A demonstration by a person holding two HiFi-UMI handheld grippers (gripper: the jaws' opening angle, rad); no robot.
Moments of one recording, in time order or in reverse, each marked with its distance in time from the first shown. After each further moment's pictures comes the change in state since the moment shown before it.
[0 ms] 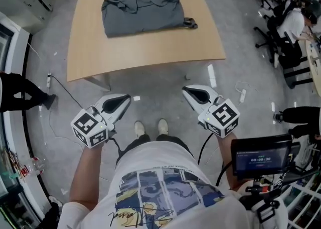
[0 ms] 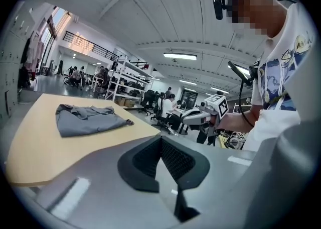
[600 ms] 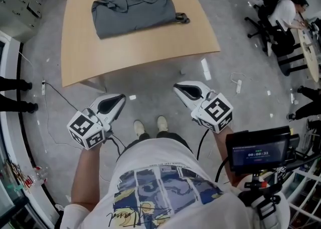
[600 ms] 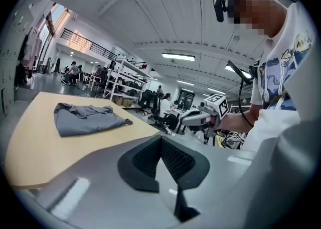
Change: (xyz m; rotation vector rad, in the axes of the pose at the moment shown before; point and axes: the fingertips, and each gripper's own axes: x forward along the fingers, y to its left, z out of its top) left arm -0.018 0.011 -0.004 -0.001 -0.006 -0.041; right arm 0.019 0.026 0.007 -0.009 0.023 -0.014
